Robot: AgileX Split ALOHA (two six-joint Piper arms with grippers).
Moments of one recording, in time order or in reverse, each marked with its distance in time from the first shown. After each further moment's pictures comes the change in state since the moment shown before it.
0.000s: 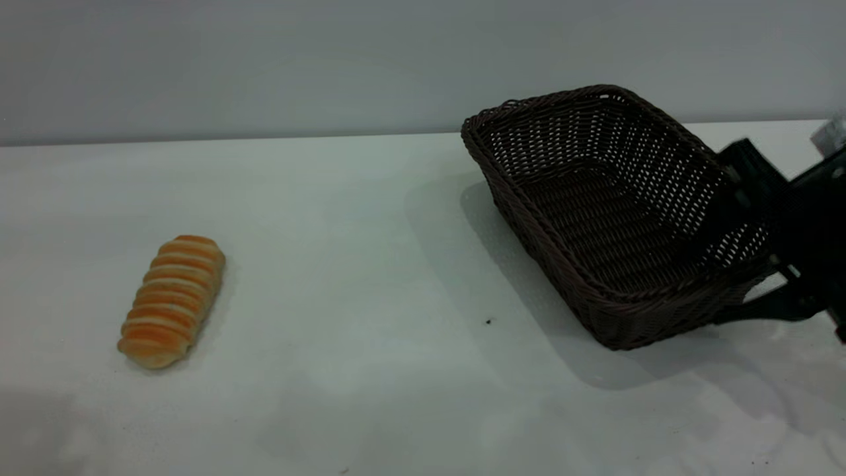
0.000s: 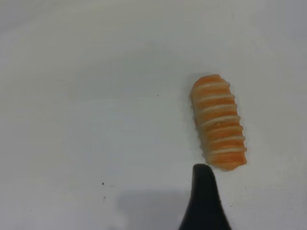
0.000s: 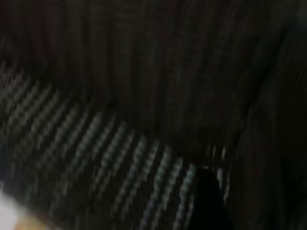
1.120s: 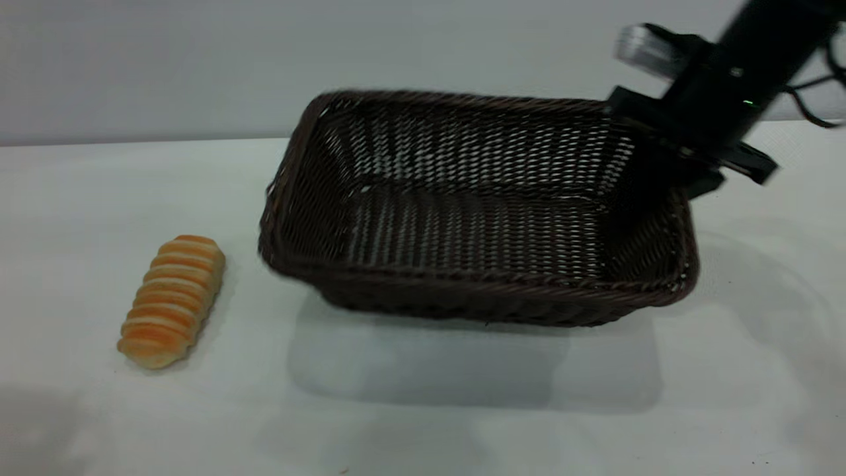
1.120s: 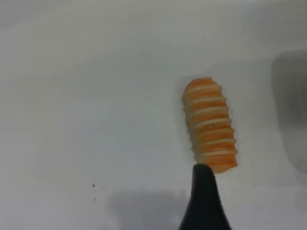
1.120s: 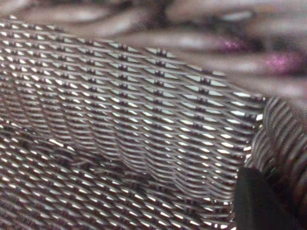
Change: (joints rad) left arm 0.000 0.007 0.000 -0.031 -0.004 0.000; right arm 0.115 0.255 -0.786 -0.948 0.588 0.110
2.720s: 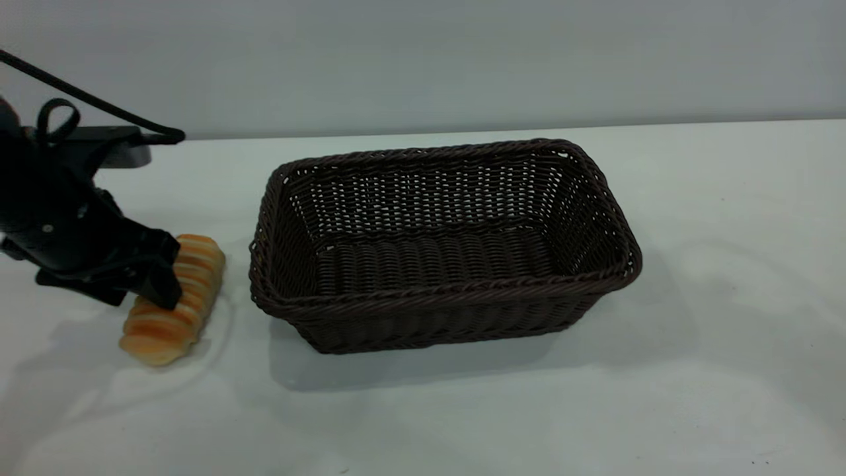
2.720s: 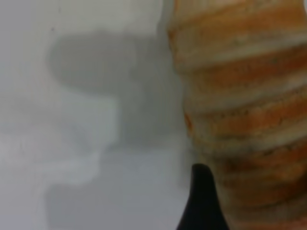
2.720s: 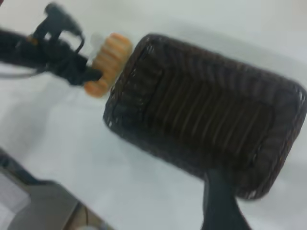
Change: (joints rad) left arm -0.034 1.056 -0.135 -0.438 -0.486 0.457; right arm 0.020 -0.693 -0.125 -0.045 0.271 -0.106
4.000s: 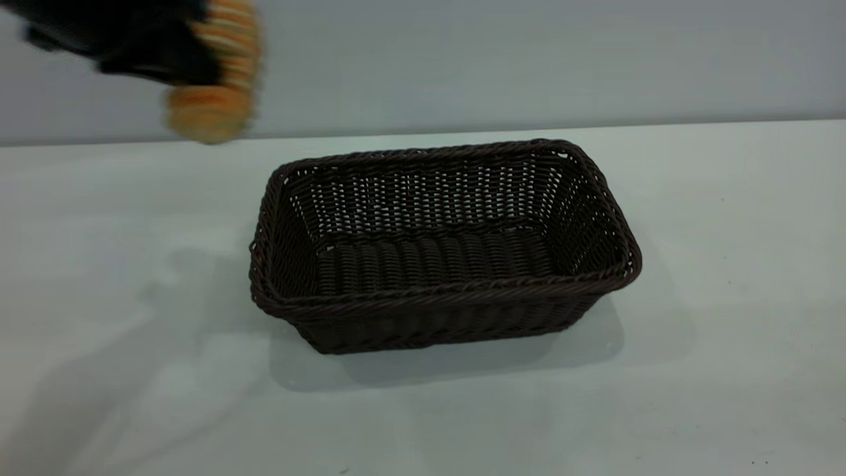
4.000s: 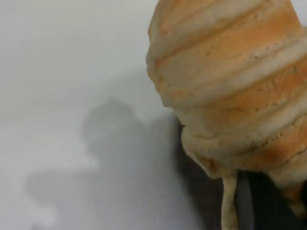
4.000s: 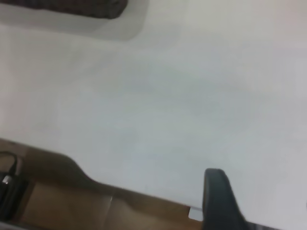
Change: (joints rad) left arm -0.178 -0.354 -0.083 -0.252 0.139 0.071; right arm 0.000 -1.336 1.196 -0.481 -0.109 0.269
